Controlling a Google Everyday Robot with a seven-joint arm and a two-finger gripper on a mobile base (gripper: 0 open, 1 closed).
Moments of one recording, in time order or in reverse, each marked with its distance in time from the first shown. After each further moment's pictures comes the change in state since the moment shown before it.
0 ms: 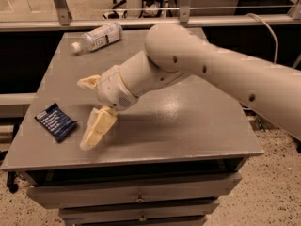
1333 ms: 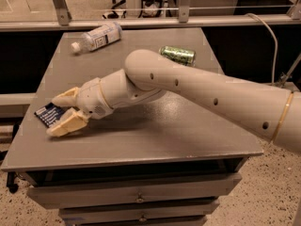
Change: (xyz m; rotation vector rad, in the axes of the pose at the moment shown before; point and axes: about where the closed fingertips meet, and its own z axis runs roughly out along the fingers) arm -0.006 -0.031 0.072 0.022 -0.187 0.079
